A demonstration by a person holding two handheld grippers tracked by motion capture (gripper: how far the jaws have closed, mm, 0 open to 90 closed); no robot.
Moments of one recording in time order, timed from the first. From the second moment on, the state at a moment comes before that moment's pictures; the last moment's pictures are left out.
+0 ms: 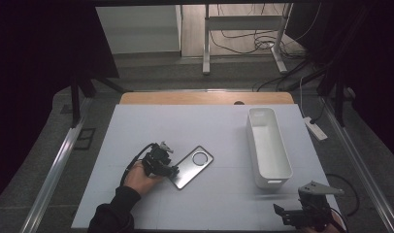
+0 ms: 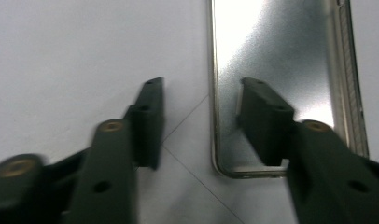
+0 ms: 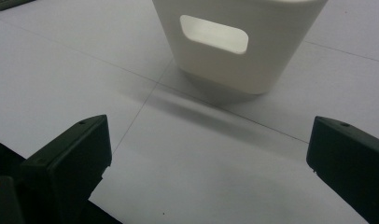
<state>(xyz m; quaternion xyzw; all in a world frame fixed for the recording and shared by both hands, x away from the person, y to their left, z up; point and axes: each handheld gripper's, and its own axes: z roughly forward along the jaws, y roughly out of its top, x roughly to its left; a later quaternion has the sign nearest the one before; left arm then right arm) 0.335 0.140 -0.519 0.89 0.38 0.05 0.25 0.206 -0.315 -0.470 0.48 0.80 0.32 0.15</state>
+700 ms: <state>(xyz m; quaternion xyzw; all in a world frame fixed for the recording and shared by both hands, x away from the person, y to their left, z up) 0.335 0.144 -0.521 0.87 0.40 0.03 0.27 0.206 -0.315 -0.470 0.48 0.80 0.32 0.15</state>
